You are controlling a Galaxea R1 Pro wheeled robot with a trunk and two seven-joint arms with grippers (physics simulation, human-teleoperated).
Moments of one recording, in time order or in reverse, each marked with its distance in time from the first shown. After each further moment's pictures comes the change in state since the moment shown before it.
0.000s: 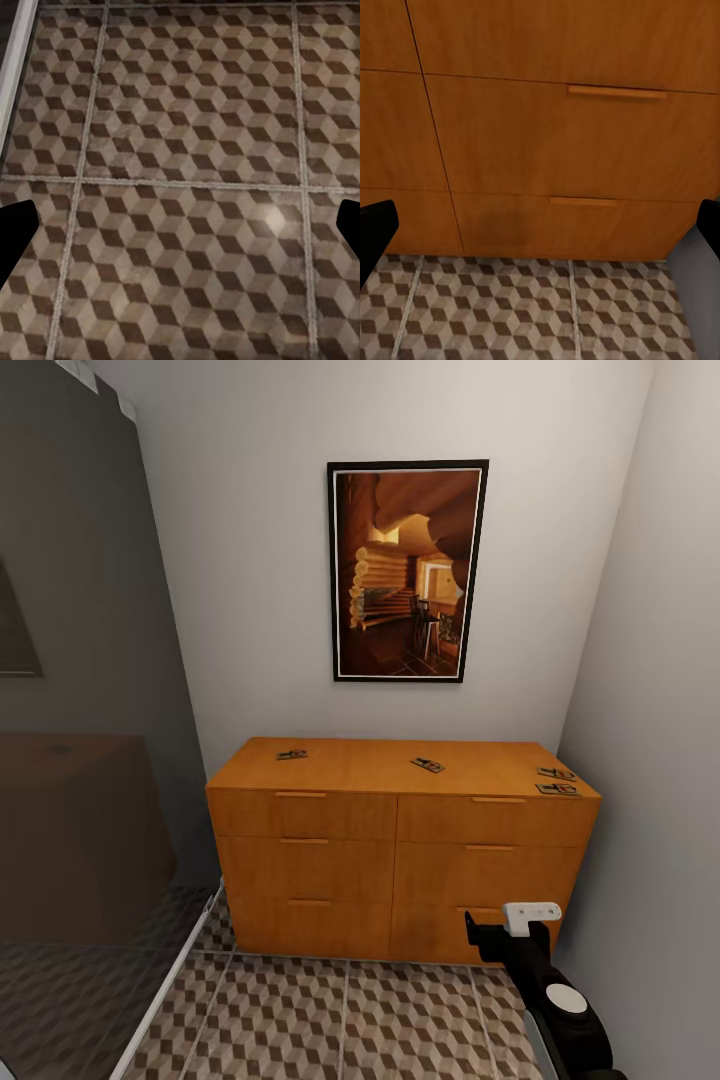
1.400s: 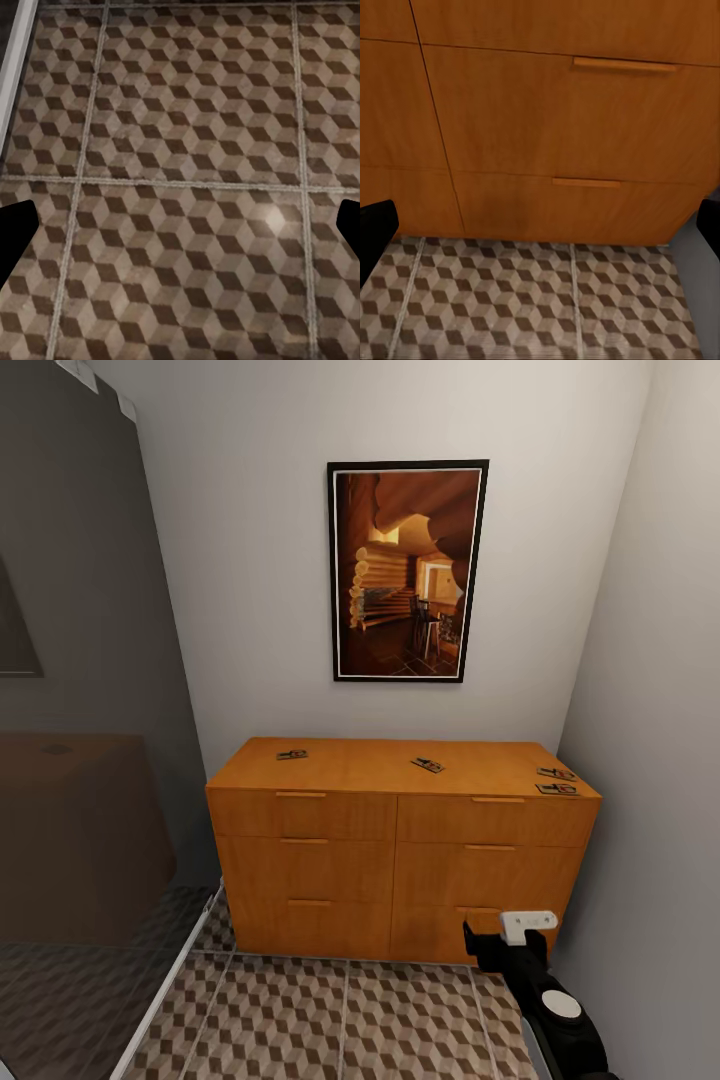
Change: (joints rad) left arm 0.000 0.000 0.000 0.000 0.000 0.000 0.000; right arm 0.000 0.001 0.001 0.056 0.000 -0.012 0.000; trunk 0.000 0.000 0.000
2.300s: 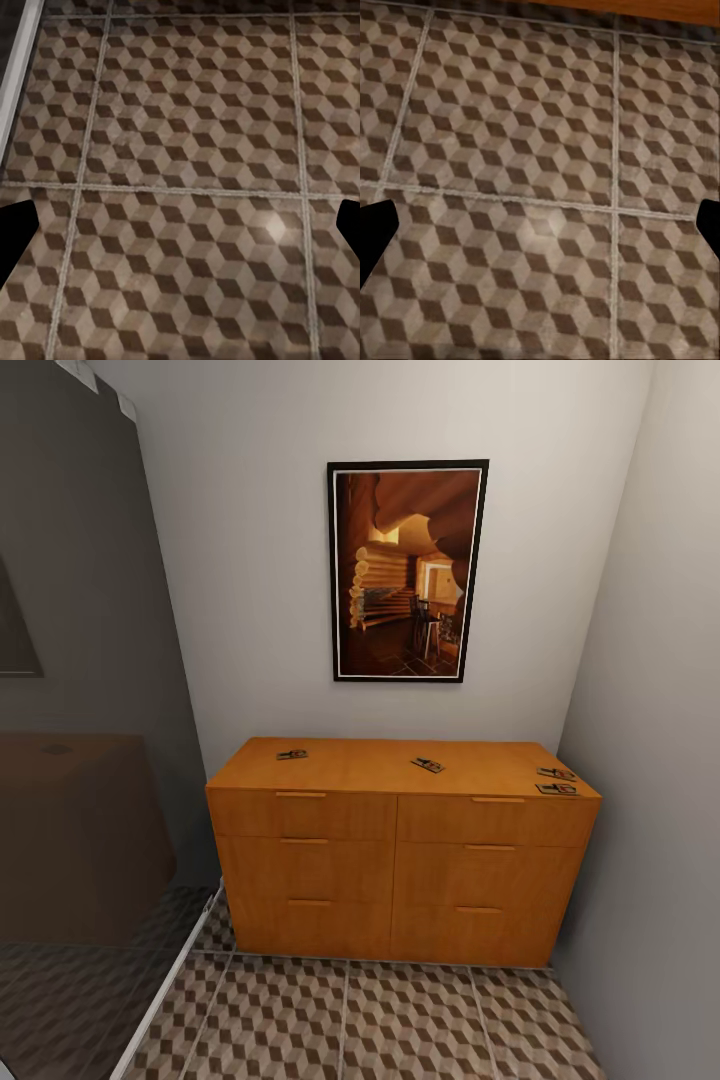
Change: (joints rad) left arm 0.000 0.000 0.001 0.036 0.000 -0.068 0.000; right arm 0.000 -0.002 0.015 1.195 0.003 -0.836 -0.003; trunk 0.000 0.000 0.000
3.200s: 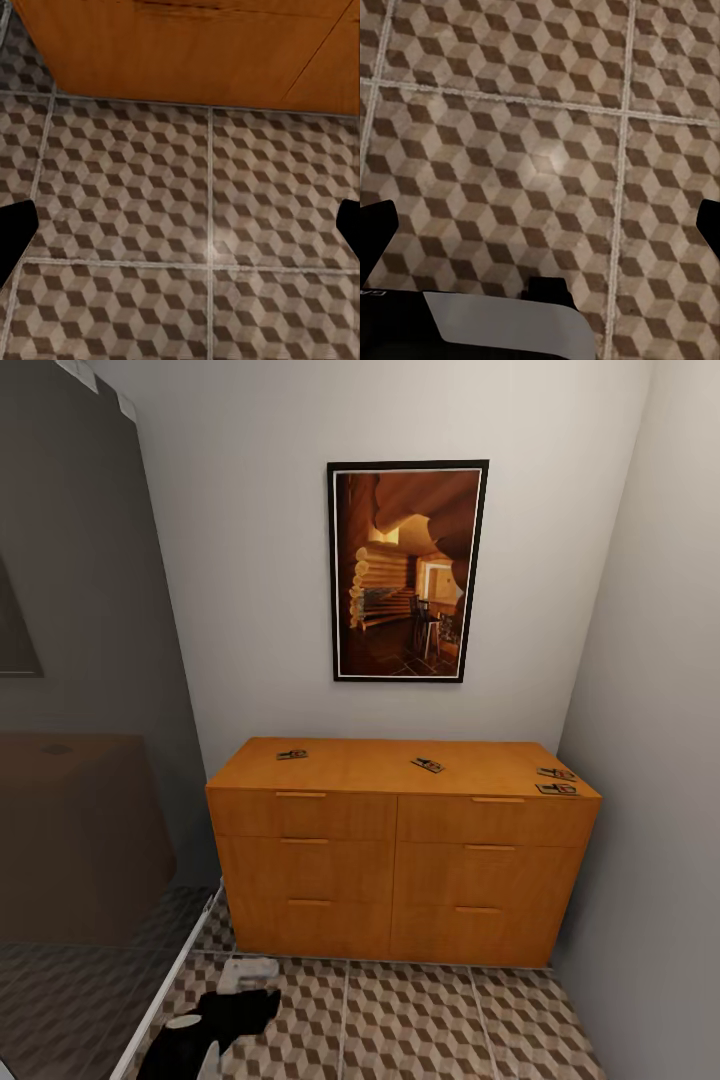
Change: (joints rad) left arm -0.052 -0.140 -0.021 -0.870 -0.001 0.919 -0.010; right arm 0.000 0.002 -0.002 0.211 -0.003 -0.008 -0.001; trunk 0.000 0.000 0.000
